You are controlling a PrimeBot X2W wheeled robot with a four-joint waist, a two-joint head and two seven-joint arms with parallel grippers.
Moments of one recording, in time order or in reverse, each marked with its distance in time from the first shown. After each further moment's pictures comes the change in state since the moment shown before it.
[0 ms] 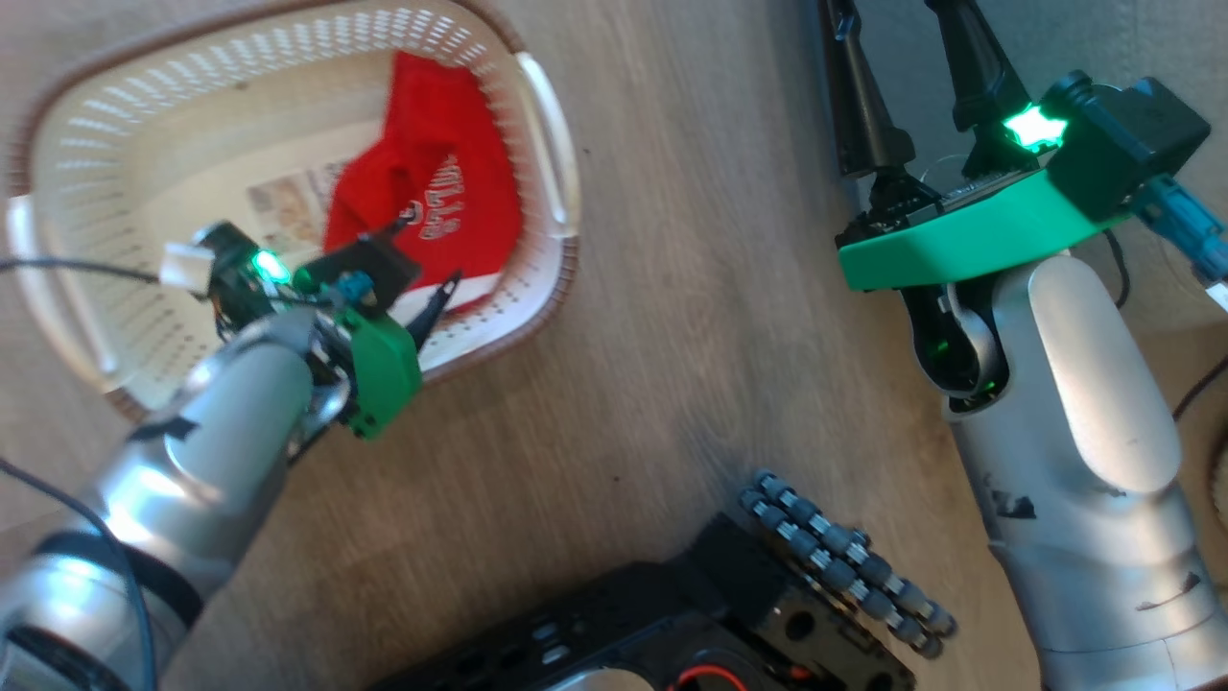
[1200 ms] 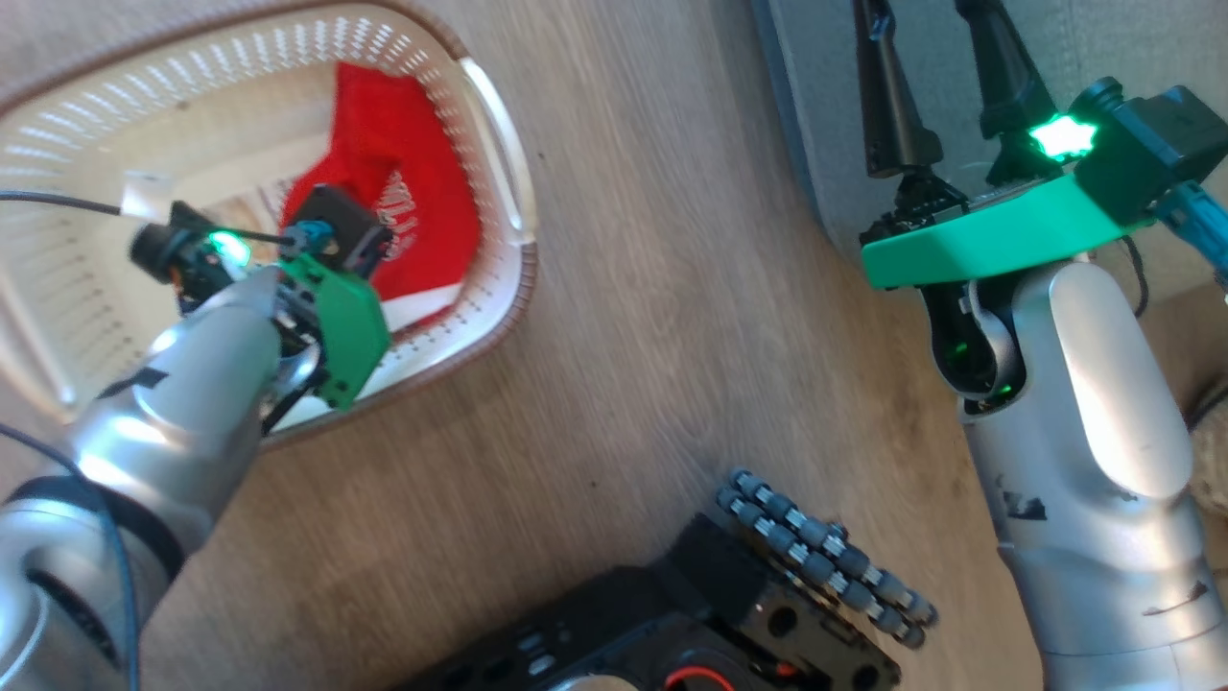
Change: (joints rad) left arm -0.161 0.009 -0.329 0.166 -0.367 0.000 0.021; right arm 0.021 0.008 -0.046 0.002 0.009 0.000 0.000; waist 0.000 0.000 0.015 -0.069
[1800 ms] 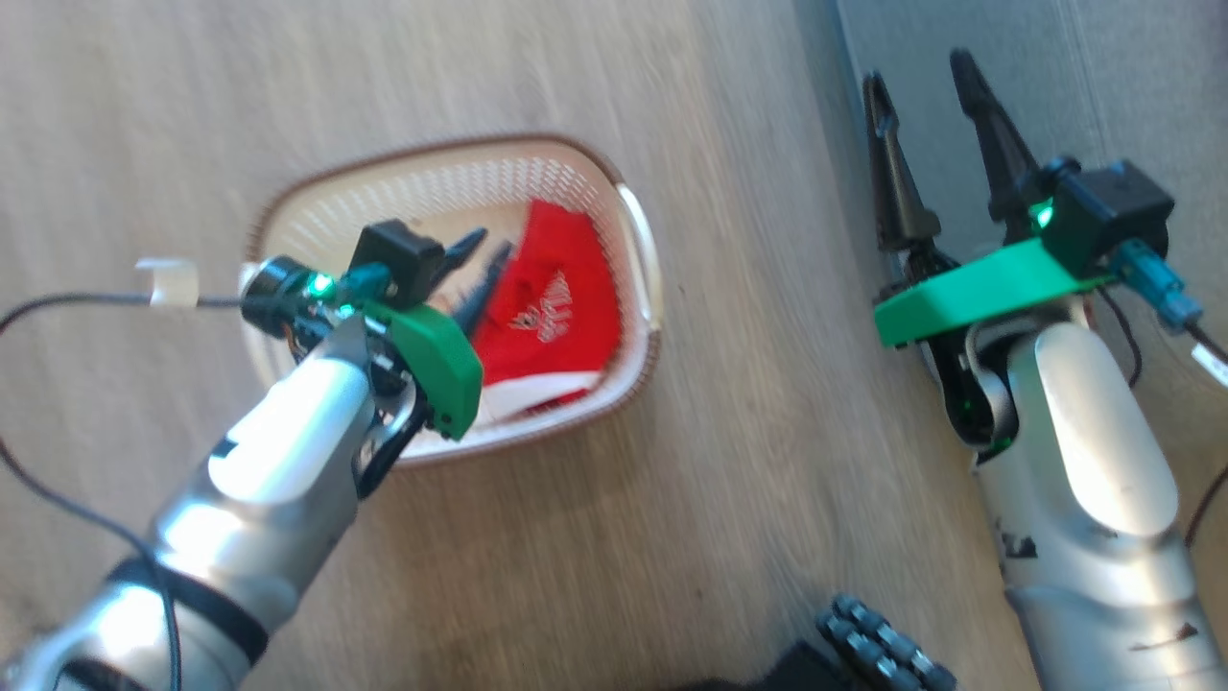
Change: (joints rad) left arm 0.194 -0.075 0.317 -0.255 0.054 0.063 -0.026; right arm 0.074 -0.001 -0.070 0.114 -0.146 0.000 0.000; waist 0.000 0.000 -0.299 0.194
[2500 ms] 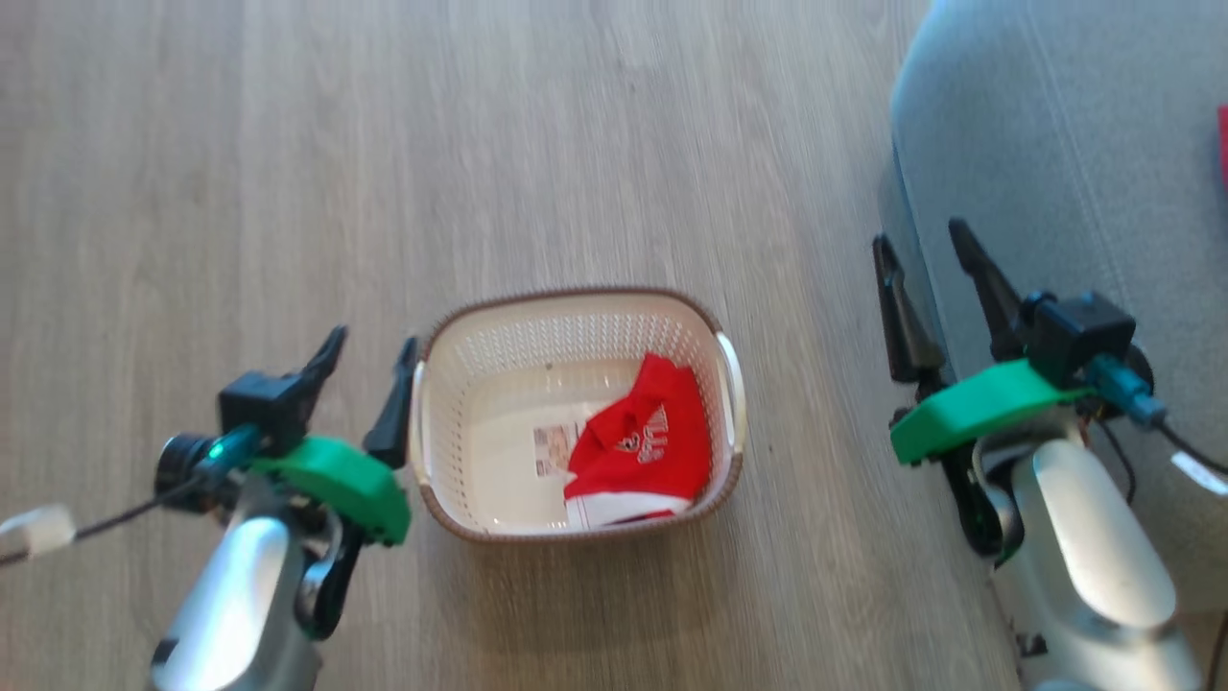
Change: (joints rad) left arm 0.503 -0.063 0.666 -0.311 0.310 0.026 -0.001; right arm 0.185 -0.034 -0.017 0.080 0.015 0.000 0.000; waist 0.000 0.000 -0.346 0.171
